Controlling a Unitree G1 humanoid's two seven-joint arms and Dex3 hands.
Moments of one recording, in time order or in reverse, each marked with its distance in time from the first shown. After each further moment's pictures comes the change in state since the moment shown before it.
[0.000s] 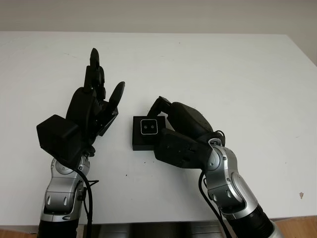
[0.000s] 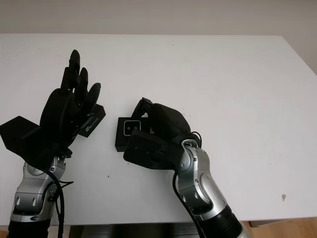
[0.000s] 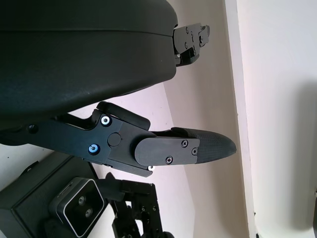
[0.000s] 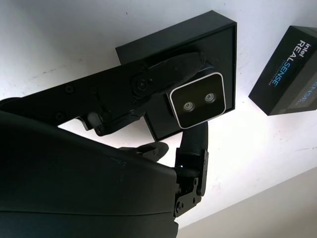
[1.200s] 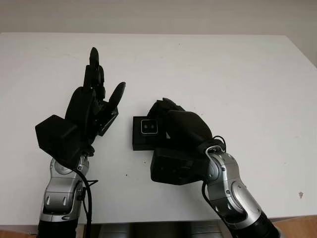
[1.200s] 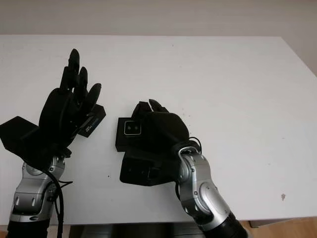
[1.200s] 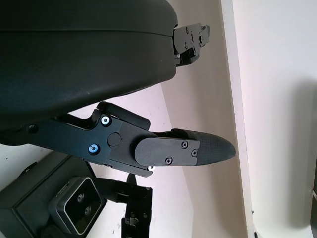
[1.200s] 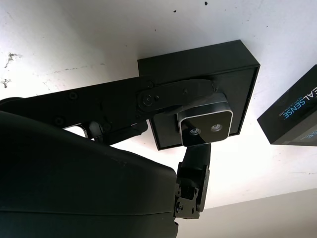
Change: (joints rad) left arm 0.000 0.004 0.003 0.000 0.000 -0.008 -0.004; right arm 0.031 -0.065 0.061 -0.038 -0.168 -0.082 0.072
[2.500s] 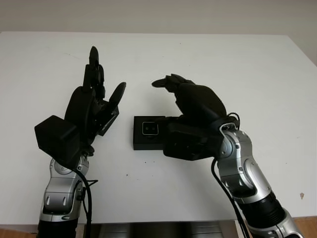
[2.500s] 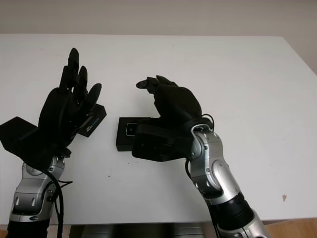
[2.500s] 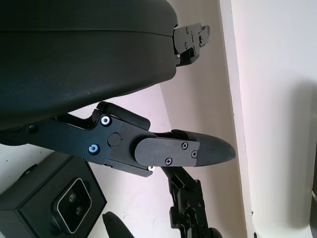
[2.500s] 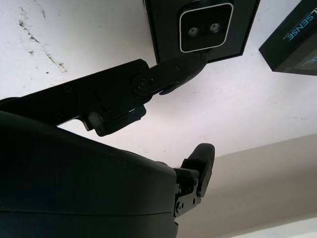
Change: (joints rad) left arm 0.000 0.003 0.001 0.001 0.001 -0.011 -0.006; right arm -0.137 -0.027 -0.163 0.063 0.081 -0.119 -0.048
